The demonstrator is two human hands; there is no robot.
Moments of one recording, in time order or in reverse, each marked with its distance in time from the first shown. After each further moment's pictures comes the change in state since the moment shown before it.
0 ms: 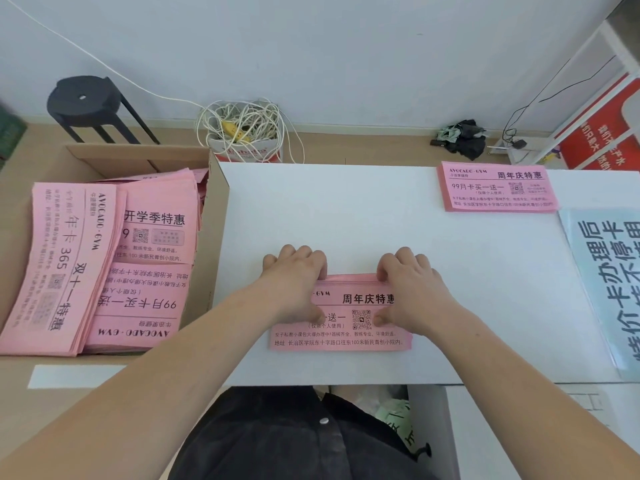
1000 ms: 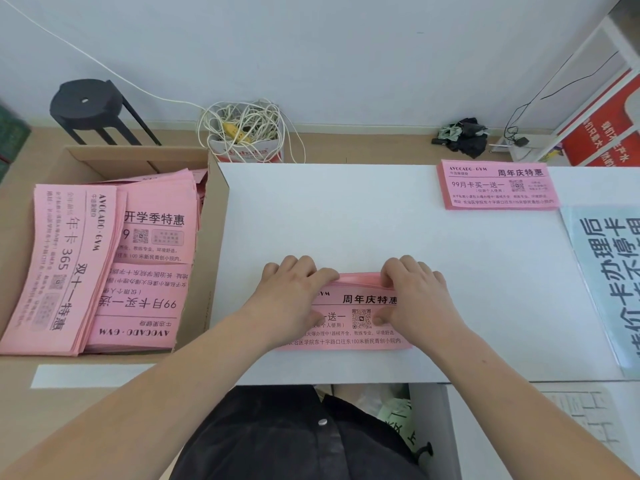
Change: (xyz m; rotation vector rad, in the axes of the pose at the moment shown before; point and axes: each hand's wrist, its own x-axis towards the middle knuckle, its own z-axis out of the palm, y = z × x) left_hand -0.022 -0.003 0.020 0.025 0.154 0.128; right_hand -0.014 0.004 0.017 0.019 0.184 -0.049
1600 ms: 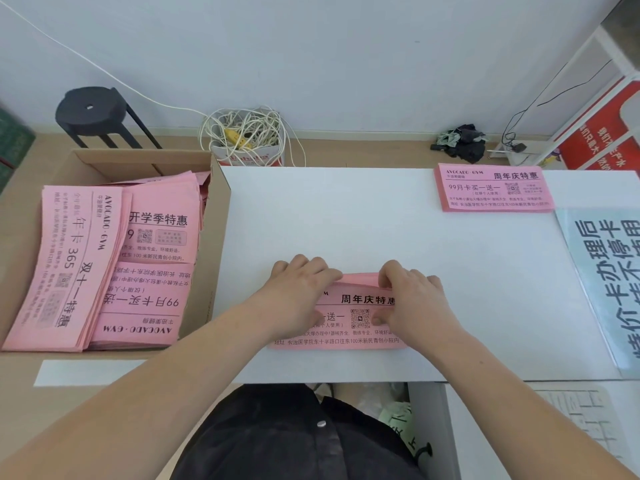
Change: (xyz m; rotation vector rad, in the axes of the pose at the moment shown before) left_hand 0.007 0.004 -0.006 0.024 -0.062 0.085; right_hand -0.004 -0.001 0.001 0.028 -0.037 0.018
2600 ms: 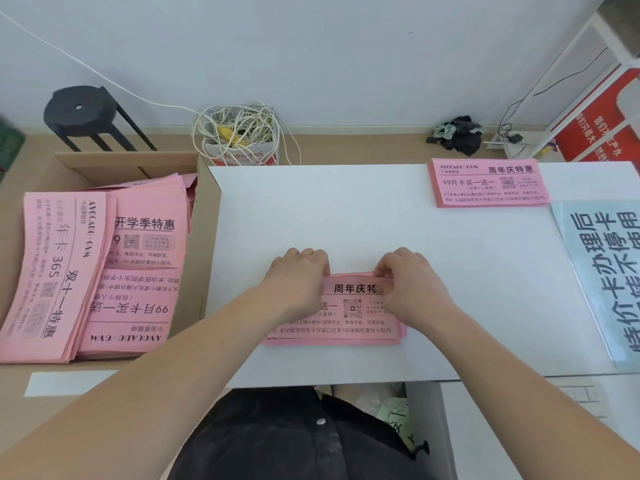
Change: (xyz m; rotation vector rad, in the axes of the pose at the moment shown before) left_hand 0.029 0.012 -0.012 -0.115 -0.040 -0.225; right_hand 0.022 0.010 -0.009 0.182 0.004 0.066
